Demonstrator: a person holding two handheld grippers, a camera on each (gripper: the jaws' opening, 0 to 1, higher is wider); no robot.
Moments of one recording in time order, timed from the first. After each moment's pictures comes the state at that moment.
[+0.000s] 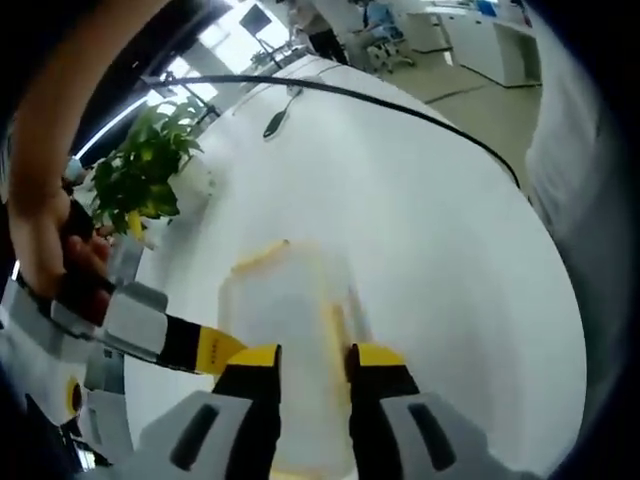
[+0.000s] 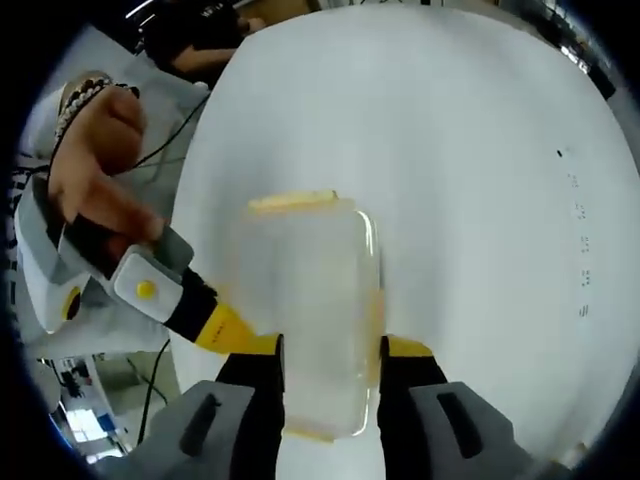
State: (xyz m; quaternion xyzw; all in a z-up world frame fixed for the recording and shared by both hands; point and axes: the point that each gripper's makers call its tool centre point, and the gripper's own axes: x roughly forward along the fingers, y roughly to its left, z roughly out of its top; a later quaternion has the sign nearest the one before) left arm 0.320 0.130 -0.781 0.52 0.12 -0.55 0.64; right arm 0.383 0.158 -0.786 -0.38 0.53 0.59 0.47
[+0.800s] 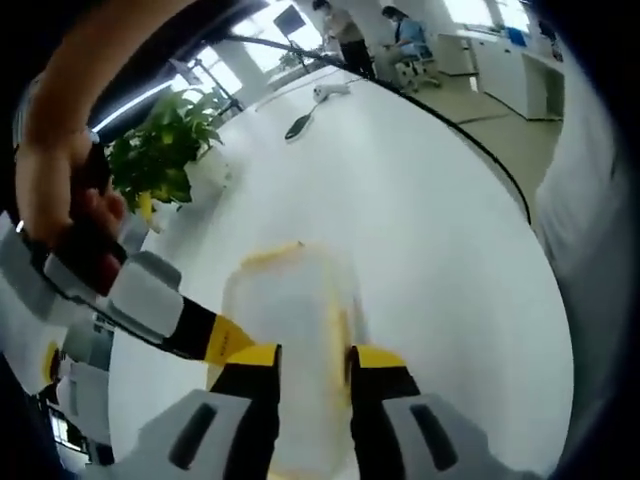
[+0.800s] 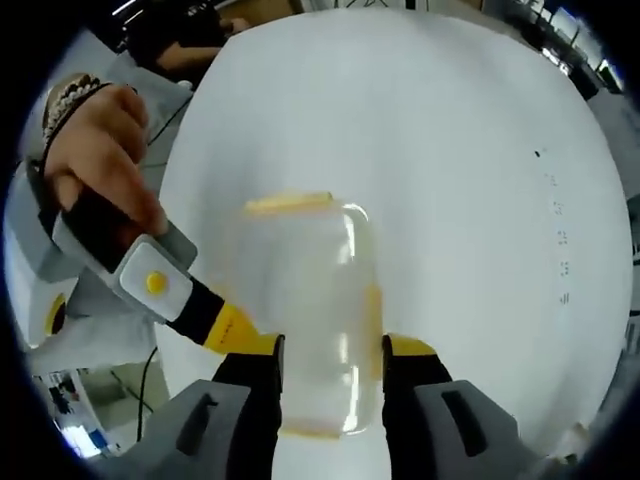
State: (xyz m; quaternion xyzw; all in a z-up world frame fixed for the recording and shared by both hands) left arm 0.321 0.131 -0.777 0.46 0.15 -0.55 0.68; right arm 0.383 0.156 -0.781 -0.41 0.51 0.55 0.52
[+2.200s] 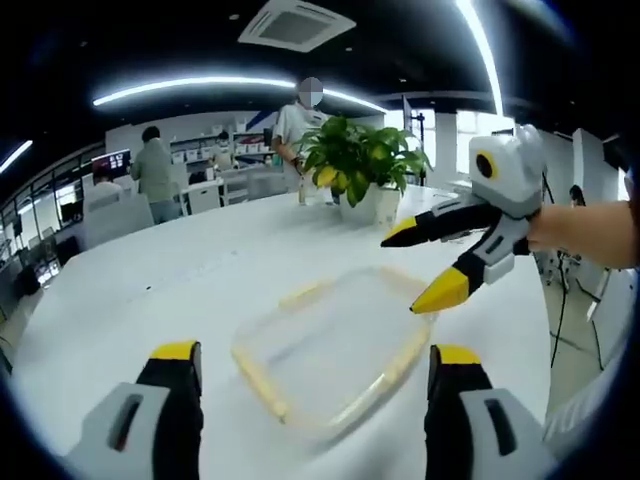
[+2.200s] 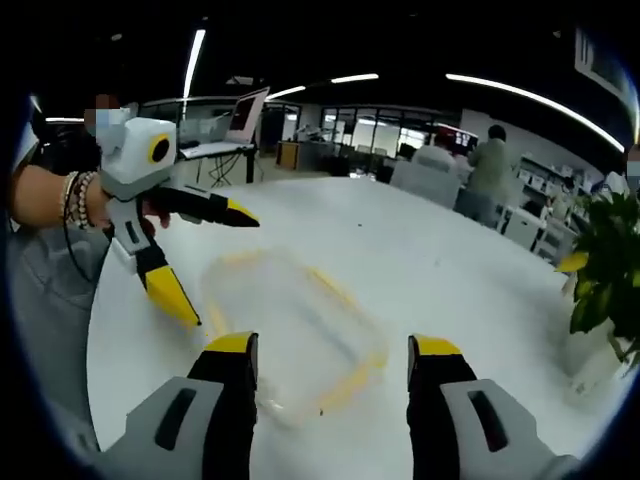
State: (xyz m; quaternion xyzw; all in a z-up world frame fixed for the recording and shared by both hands) left arm 0.357 0.198 -0.764 0.08 0.19 -0.34 0.92; right arm 0.355 0.092 -0.766 -0.15 0.20 0.38 0.89
